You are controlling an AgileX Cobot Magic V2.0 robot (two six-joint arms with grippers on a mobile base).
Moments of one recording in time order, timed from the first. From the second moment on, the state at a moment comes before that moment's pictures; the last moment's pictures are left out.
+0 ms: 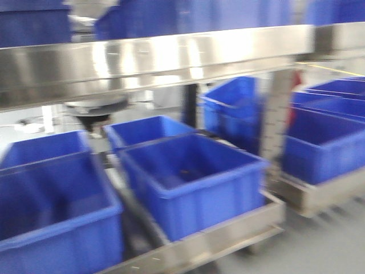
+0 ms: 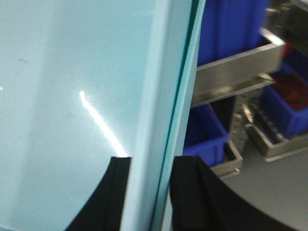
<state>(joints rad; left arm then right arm) -0.40 1.46 -1.81 -0.15 0.93 -0.10 0.34 1.45 -1.82 0.08 0.98 0.14</state>
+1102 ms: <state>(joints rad) -0.40 1.46 -1.81 -0.15 0.93 -0.10 0.34 1.45 -1.82 0.08 0.98 0.14</state>
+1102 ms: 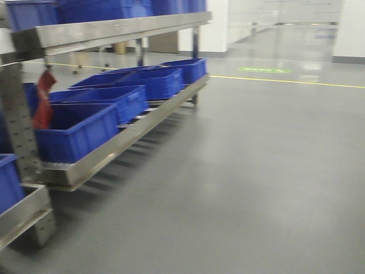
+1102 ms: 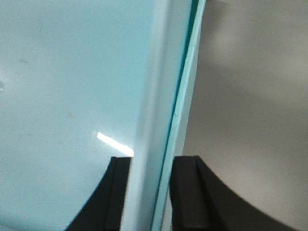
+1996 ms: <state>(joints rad) -0.40 1.46 -1.81 -0.15 0.93 -0.10 0.34 1.45 -1.82 0.08 0.98 0.14</state>
